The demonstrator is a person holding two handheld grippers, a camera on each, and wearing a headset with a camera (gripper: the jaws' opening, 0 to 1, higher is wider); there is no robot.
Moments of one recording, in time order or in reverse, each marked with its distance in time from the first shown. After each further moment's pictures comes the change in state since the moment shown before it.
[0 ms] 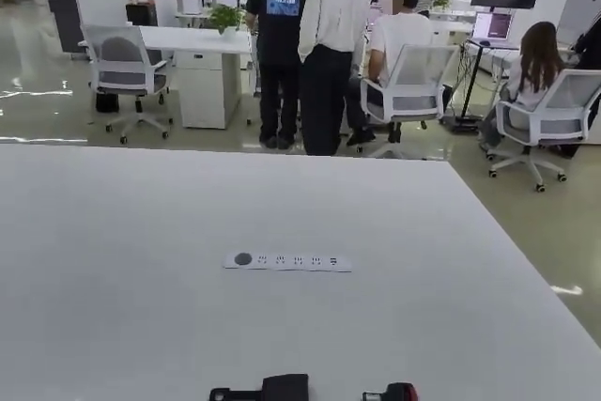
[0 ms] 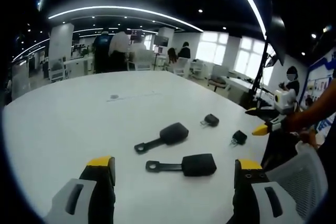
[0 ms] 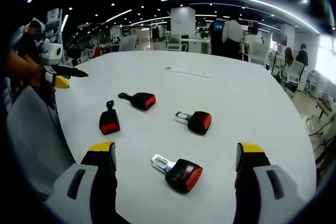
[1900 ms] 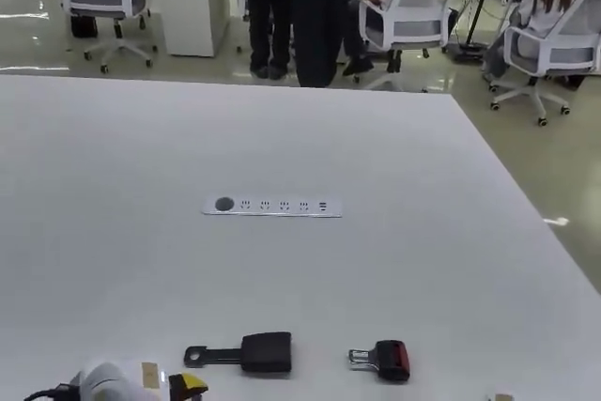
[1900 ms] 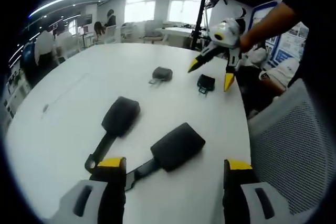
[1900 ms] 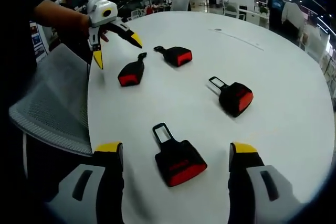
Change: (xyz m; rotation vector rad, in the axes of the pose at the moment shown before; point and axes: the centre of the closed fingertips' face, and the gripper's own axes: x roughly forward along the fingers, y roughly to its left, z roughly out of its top) left arm 0.077 -0.049 -0.051 0.440 0.392 -0.440; right arm 0.036 0.003 -0.067 -0.239 0.335 0.462
